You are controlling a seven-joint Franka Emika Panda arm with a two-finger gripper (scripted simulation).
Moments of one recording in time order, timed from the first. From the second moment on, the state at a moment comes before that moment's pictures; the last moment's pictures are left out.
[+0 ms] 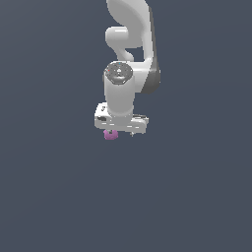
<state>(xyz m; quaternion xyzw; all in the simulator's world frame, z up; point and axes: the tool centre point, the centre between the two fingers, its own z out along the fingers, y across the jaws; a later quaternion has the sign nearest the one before) -0.019 -0.022 0.156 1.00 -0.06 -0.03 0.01</state>
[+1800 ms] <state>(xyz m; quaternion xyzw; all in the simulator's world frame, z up) -0.085 -0.073 0.106 0.83 -0.56 0.00 0.00</state>
